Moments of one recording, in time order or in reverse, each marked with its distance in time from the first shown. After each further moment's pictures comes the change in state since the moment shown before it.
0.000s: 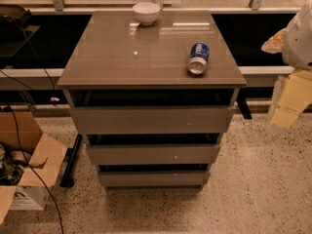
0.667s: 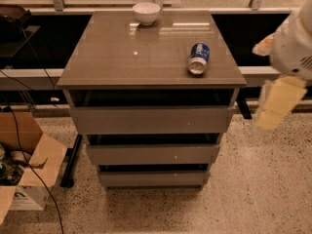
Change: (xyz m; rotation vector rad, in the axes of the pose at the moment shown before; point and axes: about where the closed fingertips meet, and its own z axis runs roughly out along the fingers) arm -0.015 0.000 0.014 0.020 -0.027 -0.006
